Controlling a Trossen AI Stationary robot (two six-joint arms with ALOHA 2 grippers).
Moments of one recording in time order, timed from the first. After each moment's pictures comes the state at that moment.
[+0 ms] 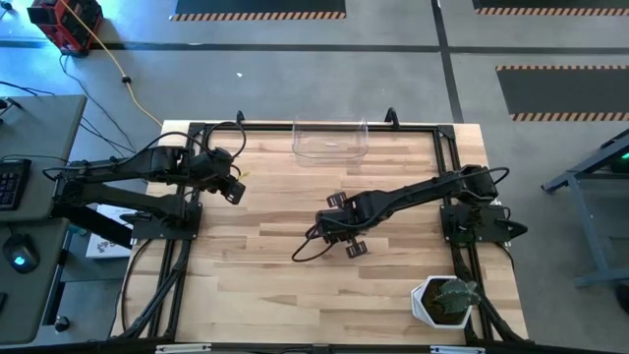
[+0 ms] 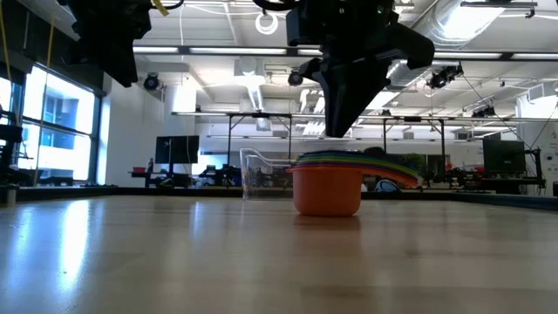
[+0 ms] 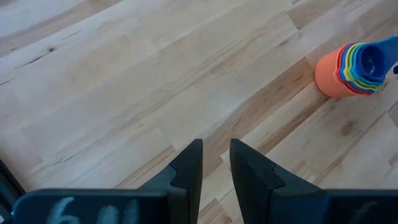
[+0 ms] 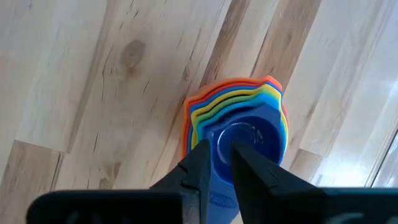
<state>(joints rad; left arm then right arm) 0.14 0.92 0.96 -1.10 -0.19 -0.82 0.18 1.88 1.51 -0.94 0.15 -0.24</state>
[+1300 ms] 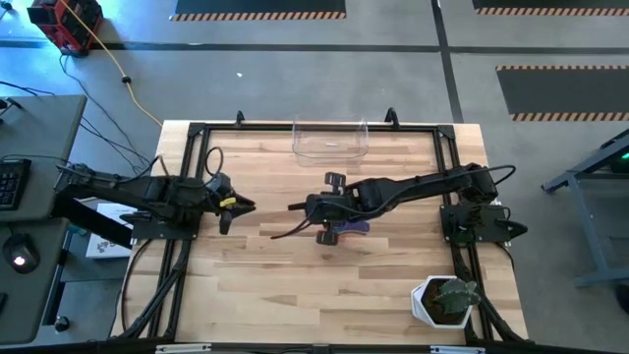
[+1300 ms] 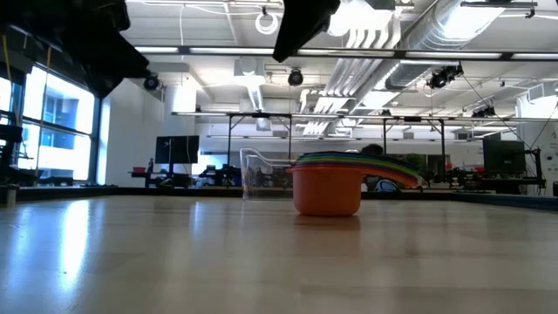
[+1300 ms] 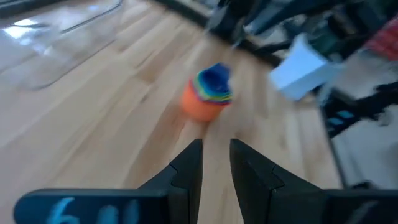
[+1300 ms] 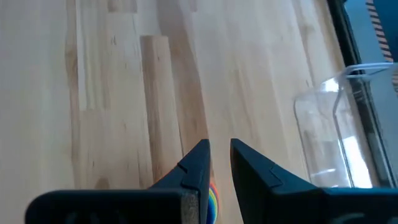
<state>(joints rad) -0.14 0.52 0.40 -0.27 -0.20 -0.52 0.18 1.88 1.79 -0.94 0.37 0.14</state>
